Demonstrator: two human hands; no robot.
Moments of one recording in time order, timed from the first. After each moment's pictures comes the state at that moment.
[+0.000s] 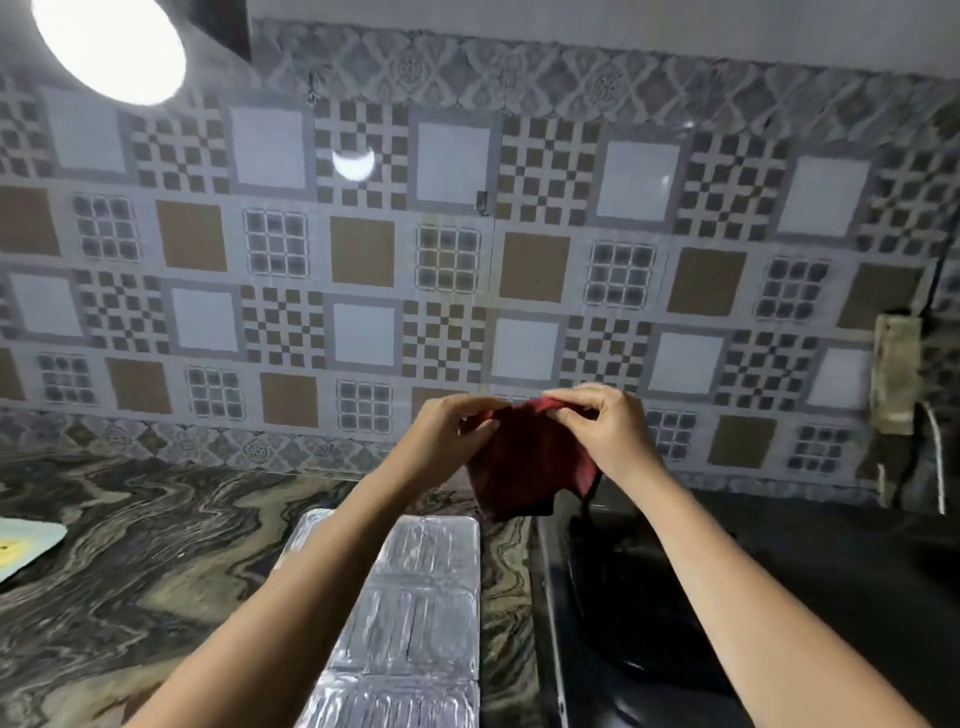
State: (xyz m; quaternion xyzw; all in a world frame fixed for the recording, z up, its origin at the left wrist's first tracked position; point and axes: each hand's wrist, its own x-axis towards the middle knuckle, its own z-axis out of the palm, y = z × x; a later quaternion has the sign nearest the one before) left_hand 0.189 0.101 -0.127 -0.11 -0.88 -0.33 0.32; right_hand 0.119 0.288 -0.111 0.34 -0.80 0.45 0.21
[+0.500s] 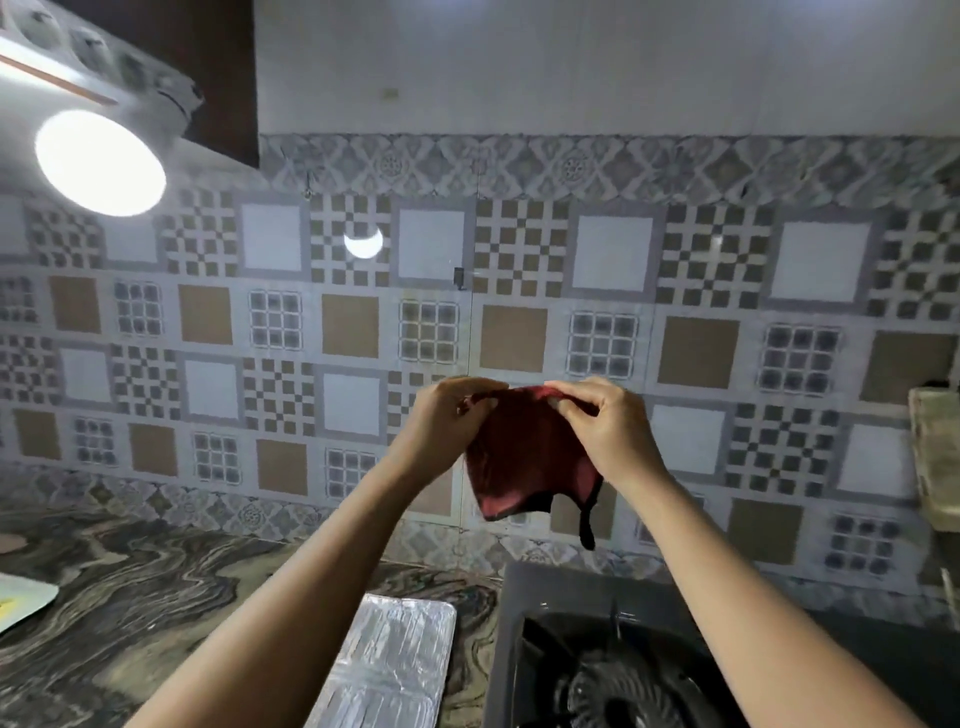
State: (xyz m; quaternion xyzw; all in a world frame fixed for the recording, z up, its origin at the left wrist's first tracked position) left_hand 0.128 0.166 -0.046 -0.04 -0.83 -0.36 0.42; right_hand 0.046 0.334 -0.043 0.40 -0.74 0.46 0.29
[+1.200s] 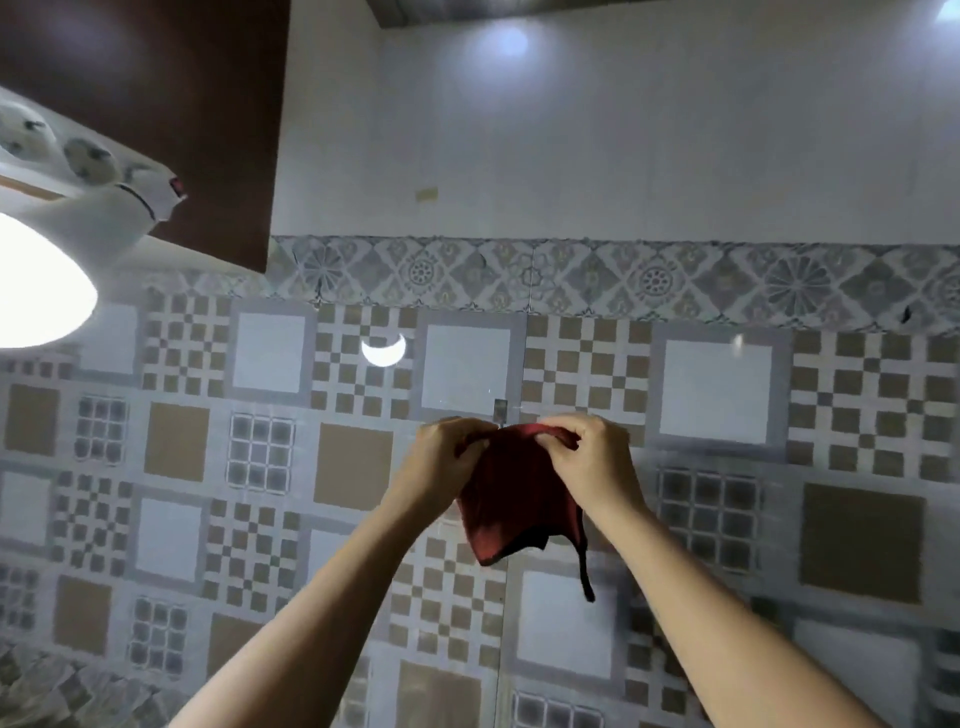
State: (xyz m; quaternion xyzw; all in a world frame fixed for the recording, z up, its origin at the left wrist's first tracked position) left_hand -0.023 0.022 0.054 -0.01 -0.84 -0.25 0.47; right_hand -0.118 0.165 0.062 0.41 -0.70 0.44 0.37
